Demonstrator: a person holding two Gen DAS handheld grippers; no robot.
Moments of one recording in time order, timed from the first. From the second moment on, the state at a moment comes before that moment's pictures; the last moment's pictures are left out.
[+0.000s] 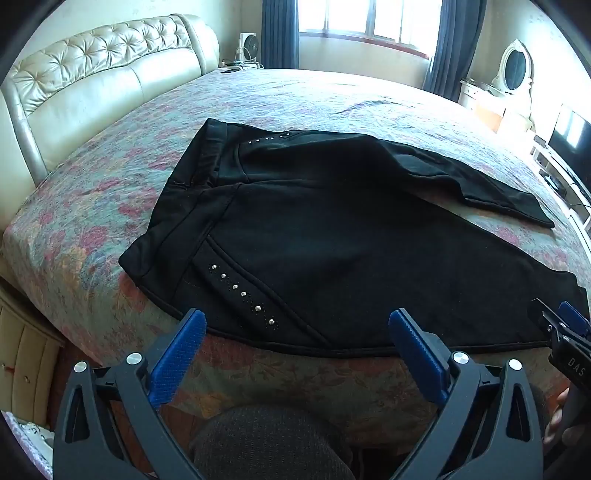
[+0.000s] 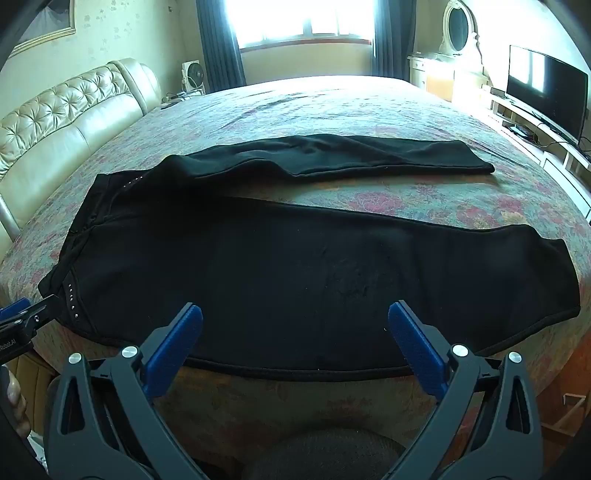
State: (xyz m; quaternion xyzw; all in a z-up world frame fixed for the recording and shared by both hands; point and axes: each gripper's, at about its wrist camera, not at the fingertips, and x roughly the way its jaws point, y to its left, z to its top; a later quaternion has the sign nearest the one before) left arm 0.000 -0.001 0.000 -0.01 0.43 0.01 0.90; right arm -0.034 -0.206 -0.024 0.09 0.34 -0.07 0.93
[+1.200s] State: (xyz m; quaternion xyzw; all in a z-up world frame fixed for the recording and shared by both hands) left arm 0.002 -0.001 -0.008 -0.03 0.44 0.00 0.90; right arm -0.026 -0.213 -0.034 0.09 0.35 -0.07 0.93
